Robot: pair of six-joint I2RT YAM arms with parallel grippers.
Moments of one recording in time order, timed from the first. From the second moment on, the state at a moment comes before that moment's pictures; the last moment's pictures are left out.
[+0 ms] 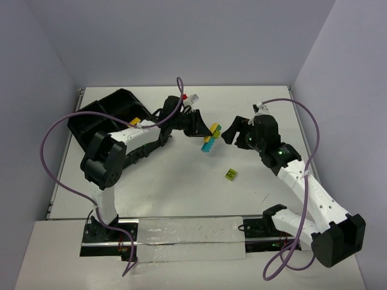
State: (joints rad) left arm -0.62 1.94 1.38 0.00 0.59 -0.70; right arm 0.37 1.00 0.88 -0.38 -0.04 0.59
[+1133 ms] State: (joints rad) left arm -0.54 1.79 1.18 0.37 0.69 -0.97; right arm 0.33 1.07 0.87 -0.20 -0.27 0.74
